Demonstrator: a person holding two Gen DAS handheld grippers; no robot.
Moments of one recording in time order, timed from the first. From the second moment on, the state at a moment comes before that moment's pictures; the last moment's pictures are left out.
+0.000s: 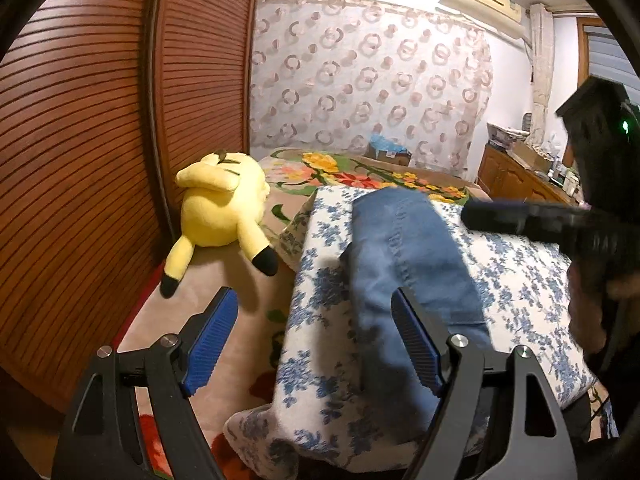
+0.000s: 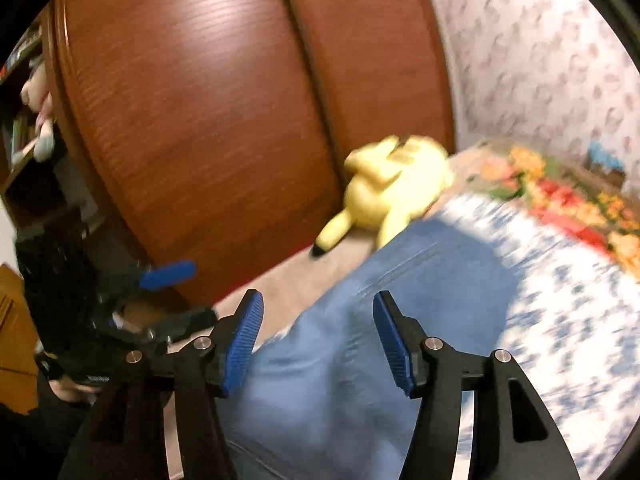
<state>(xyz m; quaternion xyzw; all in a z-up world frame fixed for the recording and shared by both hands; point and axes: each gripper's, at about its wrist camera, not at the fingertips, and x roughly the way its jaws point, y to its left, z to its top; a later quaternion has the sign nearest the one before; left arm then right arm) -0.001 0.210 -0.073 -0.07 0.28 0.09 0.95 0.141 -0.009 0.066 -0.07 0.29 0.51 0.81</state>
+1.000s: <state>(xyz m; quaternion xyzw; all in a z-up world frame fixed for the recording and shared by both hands) 0.043 0.193 -0.145 -0.09 0.38 0.04 0.92 0.338 0.043 -0.083 0.00 0.44 0.53 0.72</state>
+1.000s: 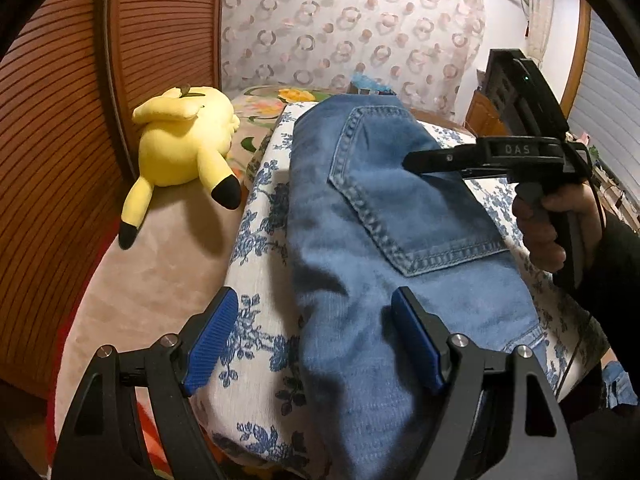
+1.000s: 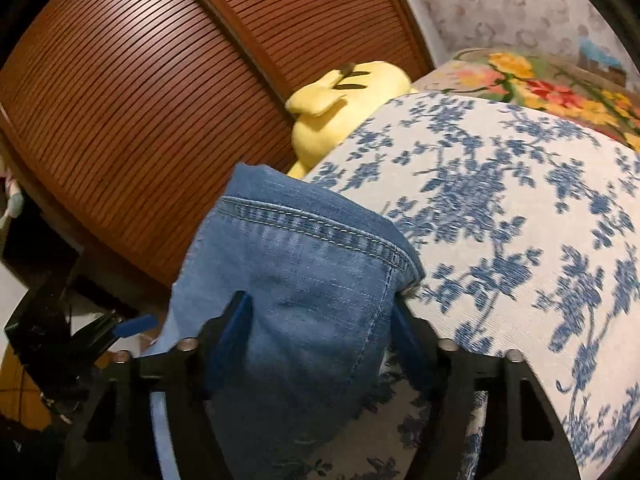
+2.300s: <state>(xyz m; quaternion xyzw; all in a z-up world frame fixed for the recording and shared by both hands) 0.207 0.258 -0.135 -0.09 0.40 0.08 0.91 0.533 0.142 -0.064 -0.04 0.36 0.40 0.84</state>
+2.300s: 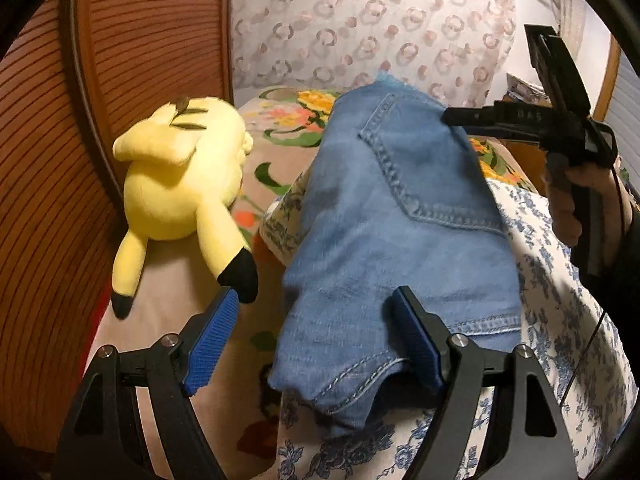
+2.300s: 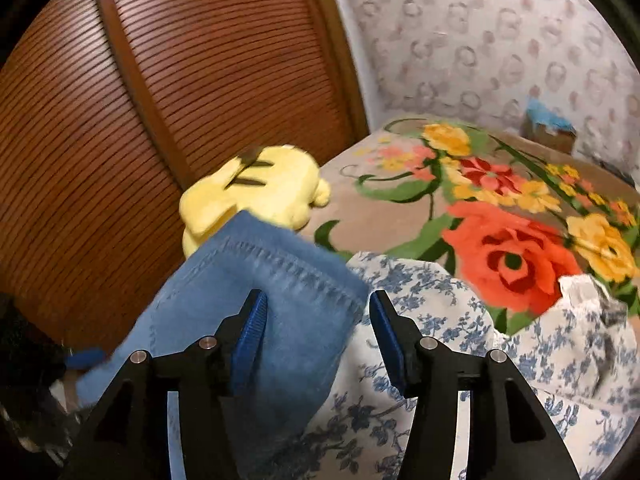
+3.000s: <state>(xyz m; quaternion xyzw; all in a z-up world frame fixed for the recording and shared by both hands) 0.172 0.192 -0.073 -0.04 0.33 0.05 0.94 0.390 0.047 -0.017 -0.05 0.31 0.37 0.88</state>
